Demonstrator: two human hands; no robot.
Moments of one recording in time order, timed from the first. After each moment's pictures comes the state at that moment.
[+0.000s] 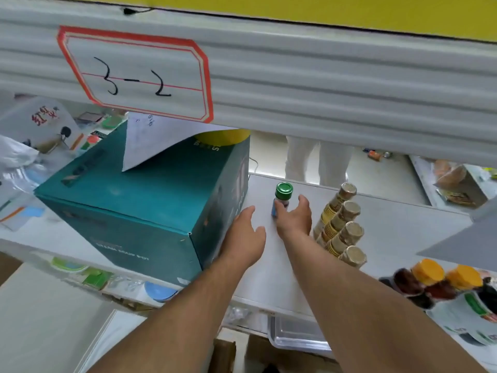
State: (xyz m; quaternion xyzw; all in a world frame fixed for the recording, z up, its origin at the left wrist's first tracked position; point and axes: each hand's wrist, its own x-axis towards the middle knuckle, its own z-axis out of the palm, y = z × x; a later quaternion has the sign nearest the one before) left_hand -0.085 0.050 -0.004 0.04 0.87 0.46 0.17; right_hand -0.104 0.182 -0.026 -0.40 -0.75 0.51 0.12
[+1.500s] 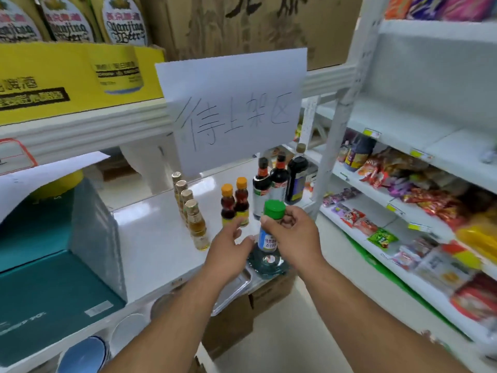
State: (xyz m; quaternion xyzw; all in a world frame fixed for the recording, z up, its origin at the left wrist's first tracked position) left_hand 0.174 0.080 0.099 0.38 0.74 0.46 0.29; right_hand 0.305 0.168 0.108 -0.46 -0.61 0.52 0.38
